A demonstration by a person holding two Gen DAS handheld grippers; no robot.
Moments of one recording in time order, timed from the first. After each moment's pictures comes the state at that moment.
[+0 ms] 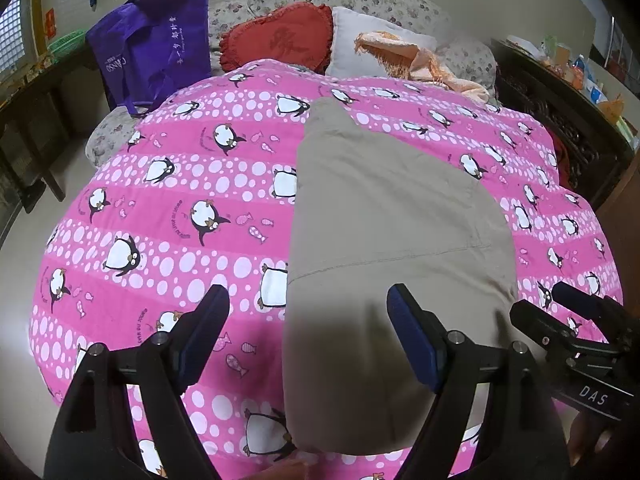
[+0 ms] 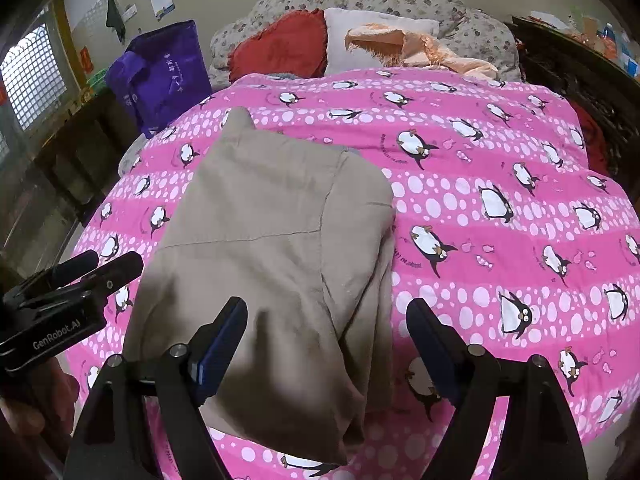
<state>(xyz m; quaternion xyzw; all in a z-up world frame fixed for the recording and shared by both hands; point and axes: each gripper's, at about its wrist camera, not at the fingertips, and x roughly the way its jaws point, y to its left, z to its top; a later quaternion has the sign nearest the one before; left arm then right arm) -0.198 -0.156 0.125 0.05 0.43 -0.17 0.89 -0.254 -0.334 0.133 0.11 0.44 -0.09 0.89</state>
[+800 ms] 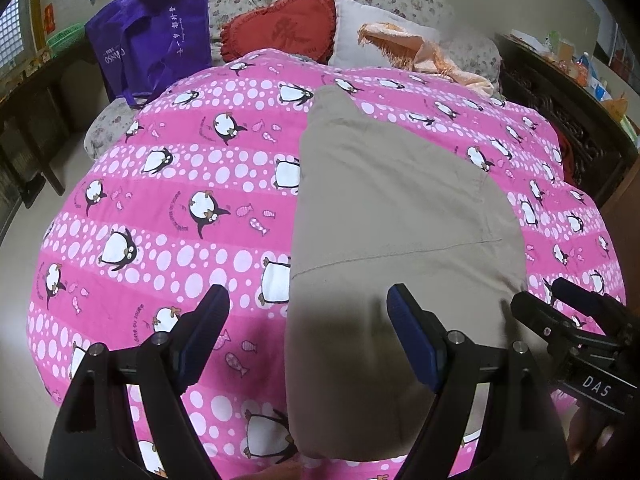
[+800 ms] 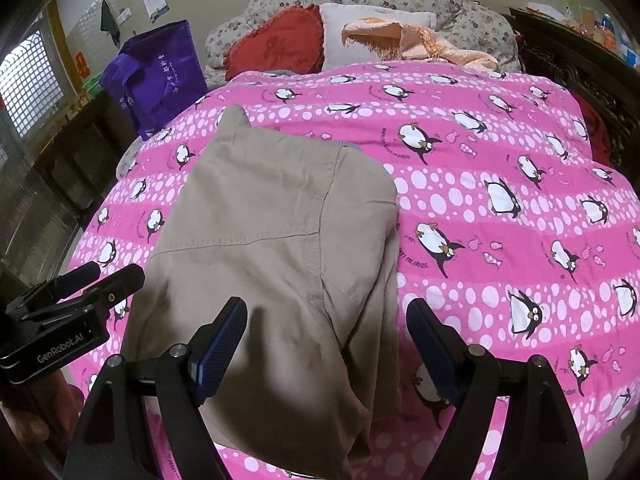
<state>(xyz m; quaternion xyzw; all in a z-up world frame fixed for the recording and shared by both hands) -0.191 -0.156 0.116 0.05 0.44 -0.17 0.88 -0.246 -0.338 0.124 0.12 0.44 -0.09 0.88</state>
